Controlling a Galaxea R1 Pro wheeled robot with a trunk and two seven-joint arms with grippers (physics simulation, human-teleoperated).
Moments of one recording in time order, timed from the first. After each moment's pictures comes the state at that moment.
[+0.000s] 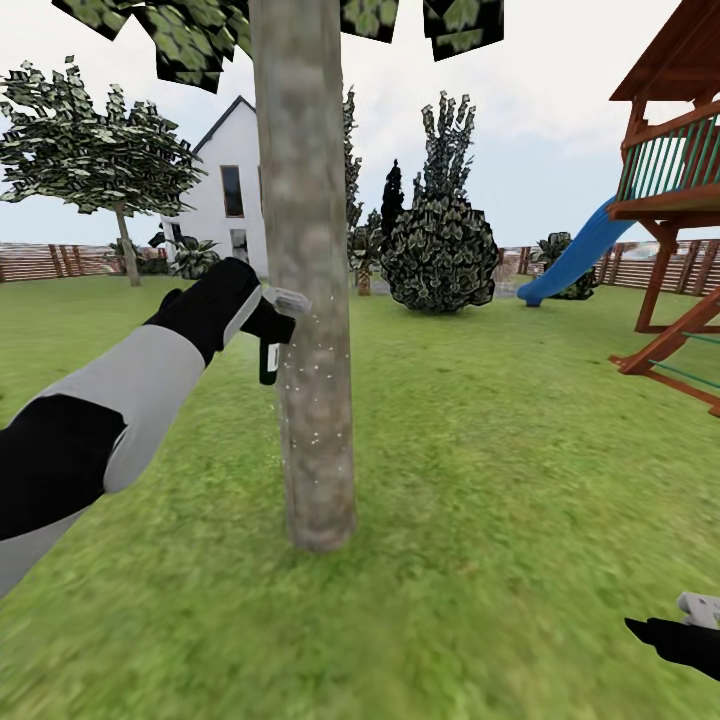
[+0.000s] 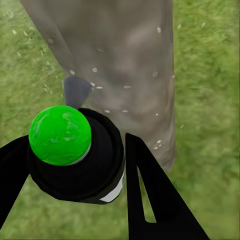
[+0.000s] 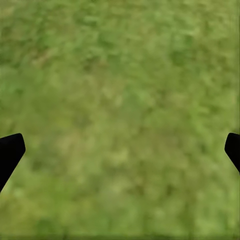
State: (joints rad) left arm -1.60 -0.04 -0.37 -0.42 0.02 1.00 -0.23; right arm -0.47 -0.12 -1.11 -1.10 0.97 0.40 0.87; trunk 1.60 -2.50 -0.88
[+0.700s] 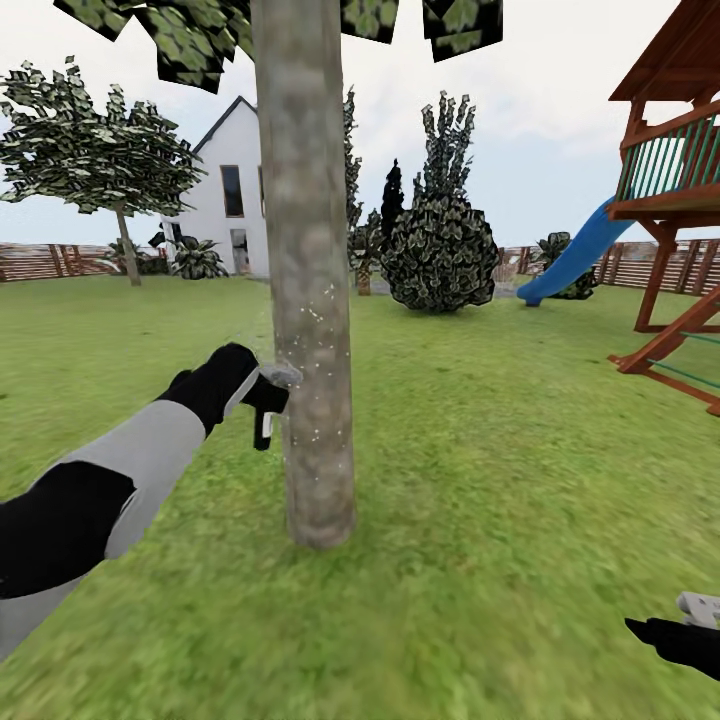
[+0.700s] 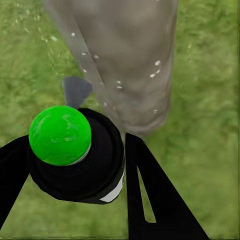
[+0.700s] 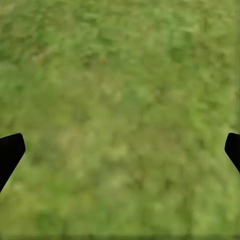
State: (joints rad) left arm -1.37 0.00 -0.37 -0.38 0.03 0.90 -0.23; right arm -0.47 -0.12 -1.11 -1.10 0.97 0.40 0.87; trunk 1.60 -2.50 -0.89
